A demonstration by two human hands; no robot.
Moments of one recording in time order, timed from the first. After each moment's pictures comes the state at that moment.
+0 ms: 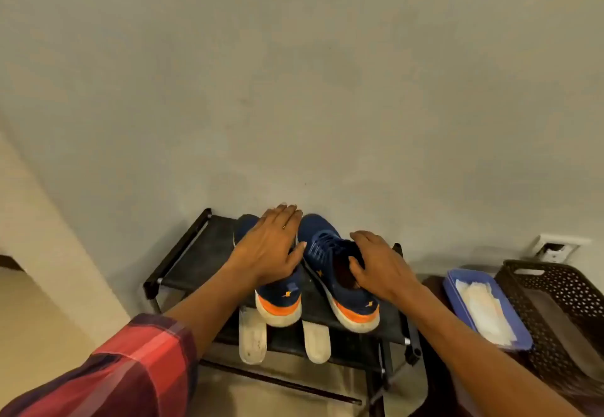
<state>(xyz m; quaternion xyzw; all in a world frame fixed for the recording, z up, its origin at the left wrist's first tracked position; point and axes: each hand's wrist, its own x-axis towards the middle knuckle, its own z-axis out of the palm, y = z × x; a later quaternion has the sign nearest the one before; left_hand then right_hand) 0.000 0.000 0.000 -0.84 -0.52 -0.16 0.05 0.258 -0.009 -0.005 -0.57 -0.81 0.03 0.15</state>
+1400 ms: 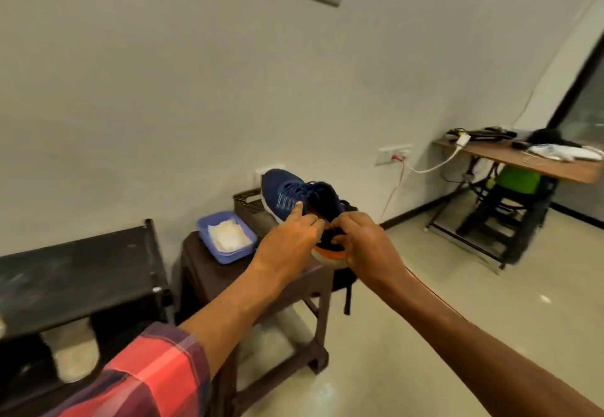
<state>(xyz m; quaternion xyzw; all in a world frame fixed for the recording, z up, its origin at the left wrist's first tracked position) 0.419 -0.251 0.029 -0.95 -0.11 -0.30 0.06 0.545 -0.385 0.043 -0.74 -0.61 -0.16 0.24</state>
